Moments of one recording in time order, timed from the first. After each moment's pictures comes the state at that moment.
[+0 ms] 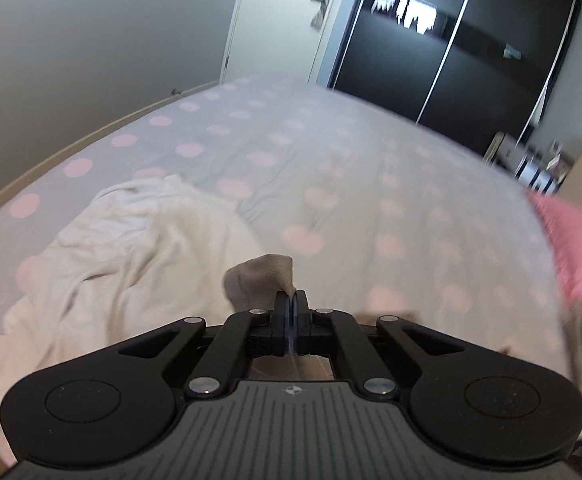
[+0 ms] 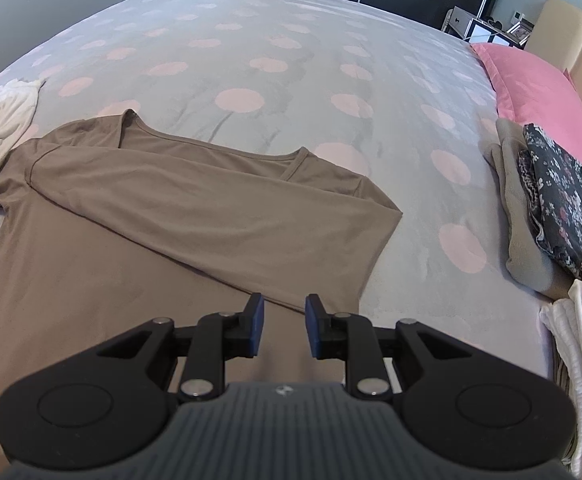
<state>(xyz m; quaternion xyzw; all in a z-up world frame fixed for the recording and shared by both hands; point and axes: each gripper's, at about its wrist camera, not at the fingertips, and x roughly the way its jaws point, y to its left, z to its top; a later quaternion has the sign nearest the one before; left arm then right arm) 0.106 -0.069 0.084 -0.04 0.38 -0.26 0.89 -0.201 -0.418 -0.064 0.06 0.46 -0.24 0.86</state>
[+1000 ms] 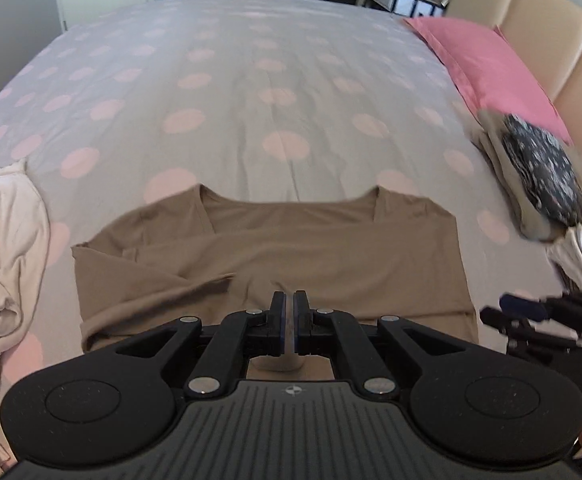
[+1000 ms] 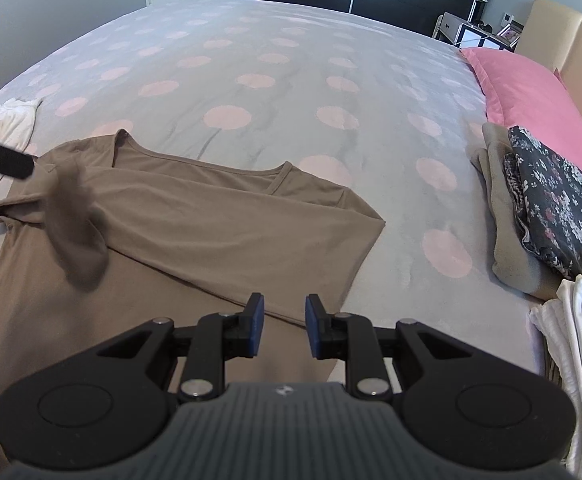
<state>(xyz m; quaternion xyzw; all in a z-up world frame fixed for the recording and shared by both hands) -0.015 -0.276 0.004 0.16 0.46 -0.41 0.77 -0.214 -0.429 -0.053 0.07 0.44 -0.25 0.86</state>
